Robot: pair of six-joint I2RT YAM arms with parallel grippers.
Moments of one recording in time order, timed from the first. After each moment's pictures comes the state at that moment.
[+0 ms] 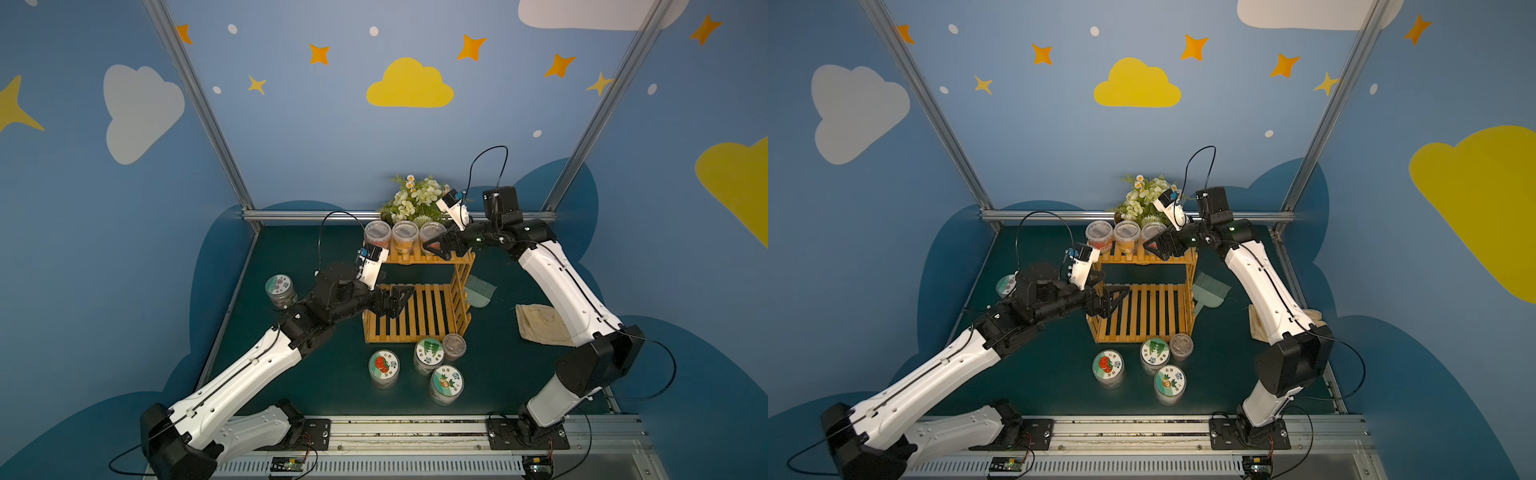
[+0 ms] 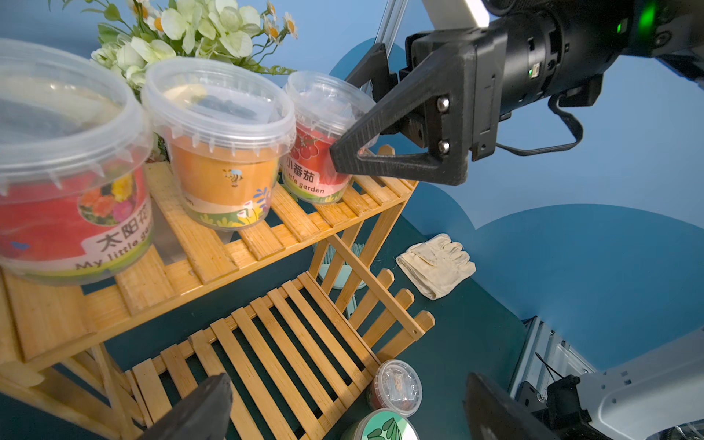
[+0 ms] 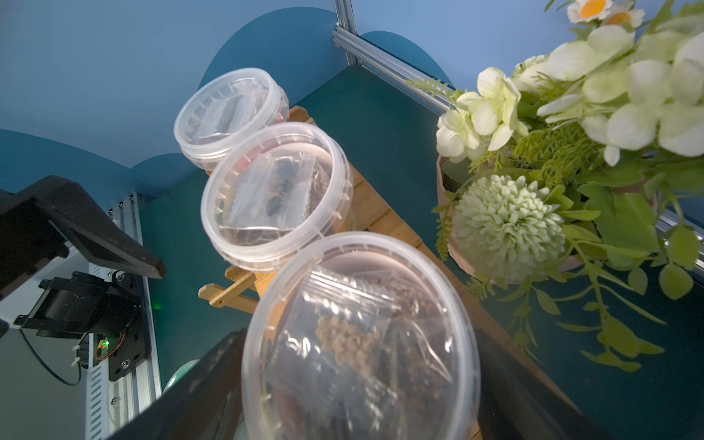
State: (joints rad) left arm -0.70 1.09 1.04 -0.27 0.17 -0.28; right arm 0.40 1.67 1.80 -0.80 -0.64 -0.21
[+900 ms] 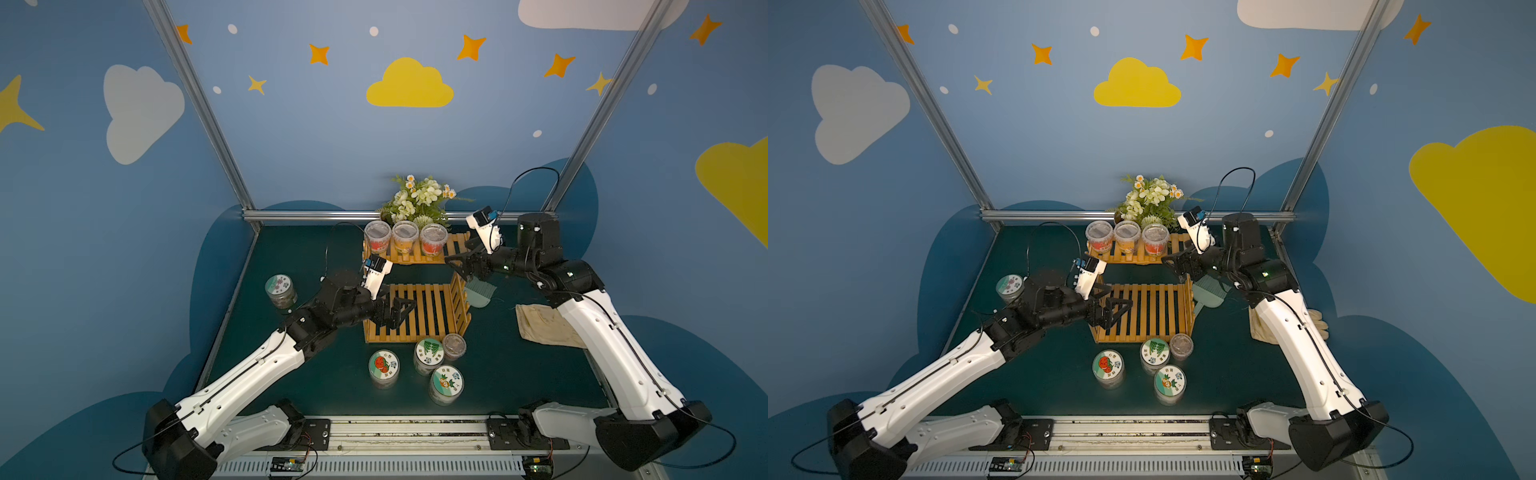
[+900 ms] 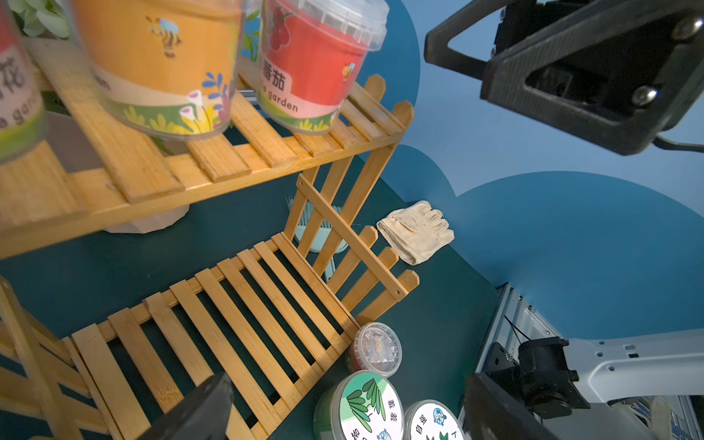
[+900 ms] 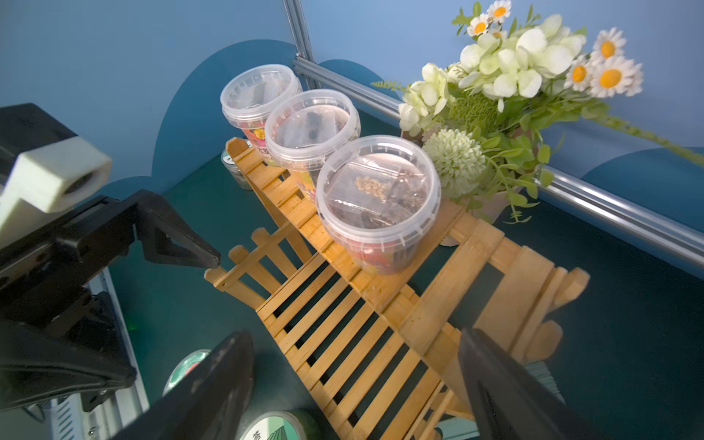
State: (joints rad) left arm -0.70 1.09 0.95 -0.25 0.28 -0.33; right arm 0.40 1.26 1.45 -0.70 -0.44 -0.10
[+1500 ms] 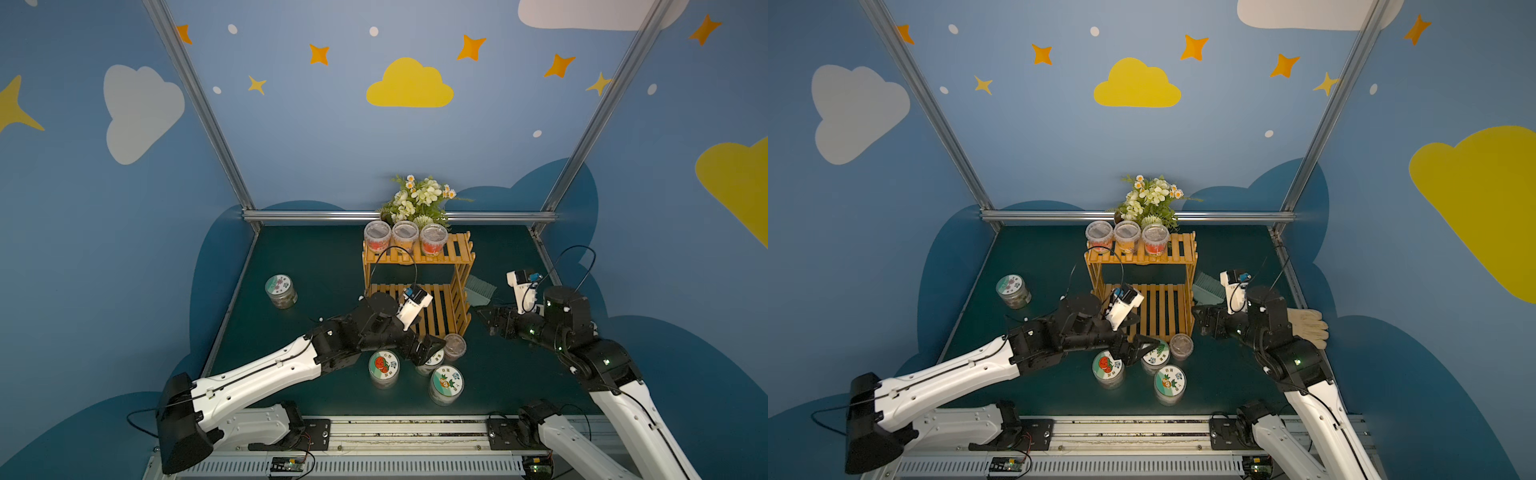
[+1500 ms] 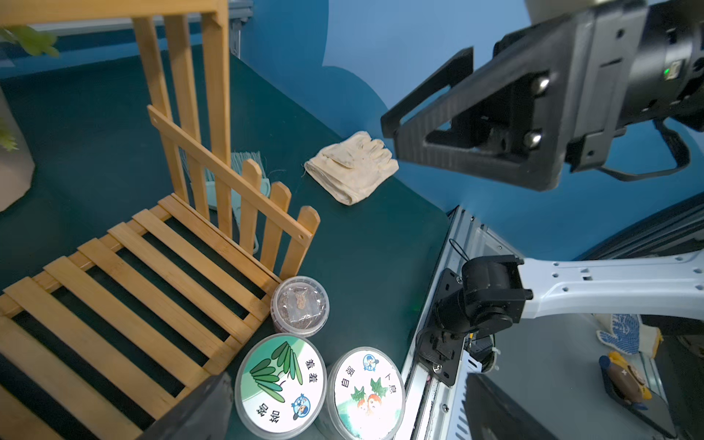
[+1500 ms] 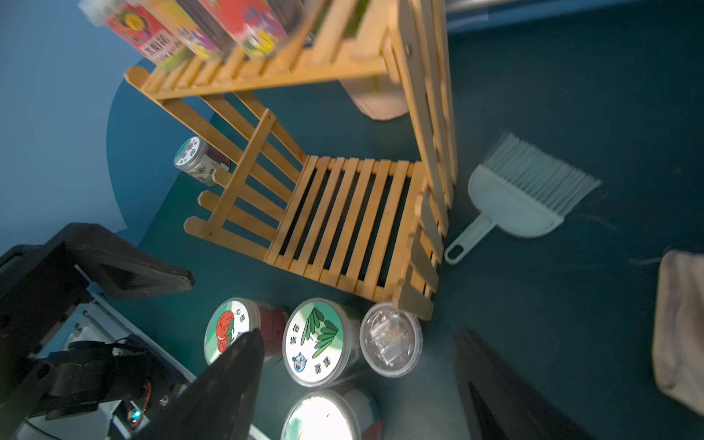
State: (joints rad) left arm -1.03 1.20 0.98 -0.27 0.17 -0.30; right arm 0.40 0.69 0.89 -0.83 -0.24 0.39
